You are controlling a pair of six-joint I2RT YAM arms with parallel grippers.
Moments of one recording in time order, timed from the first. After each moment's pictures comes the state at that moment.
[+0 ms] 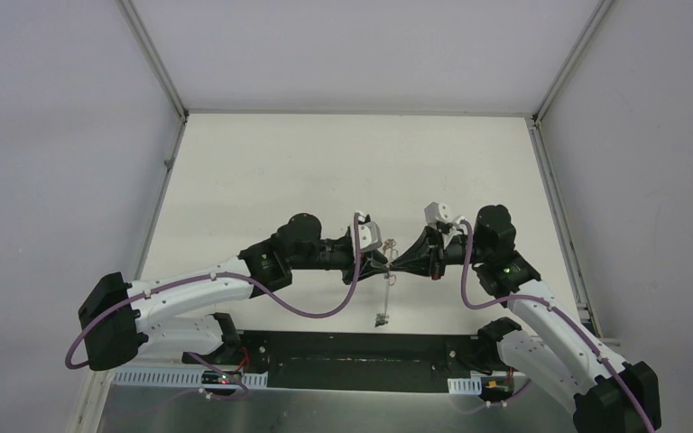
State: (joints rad) left arm -1.05 1.13 0.72 0.27 0.38 0.01; right arm 0.46 0.81 0.49 0.12 -1.18 0.01
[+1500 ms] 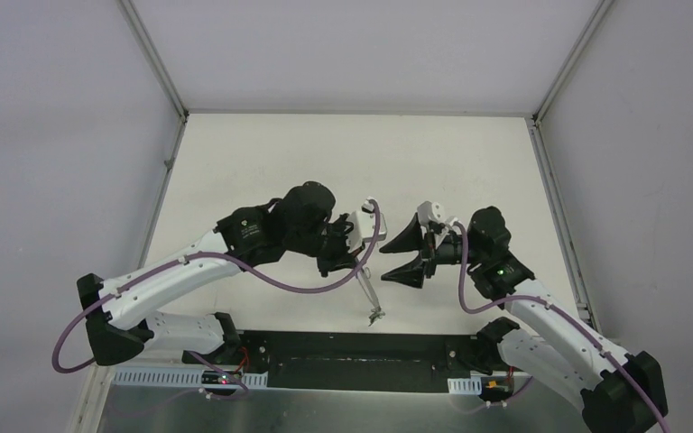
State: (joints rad) left arm -1.05 1.17 1.19 -0.61 0.31 0.16; right arm 0.54 0.82 0.49 0.21 -1.08 0.07
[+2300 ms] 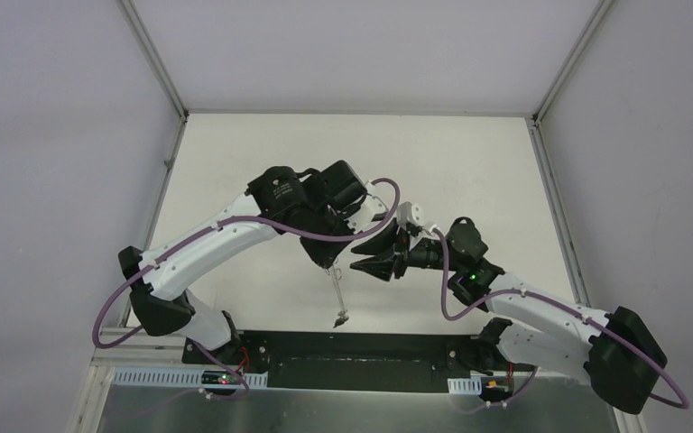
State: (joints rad) left arm -1.05 1.49 1.73 -1.35 0.11 -0.09; right arm 0.83 0.98 0.47 0.65 -0.71 0.22
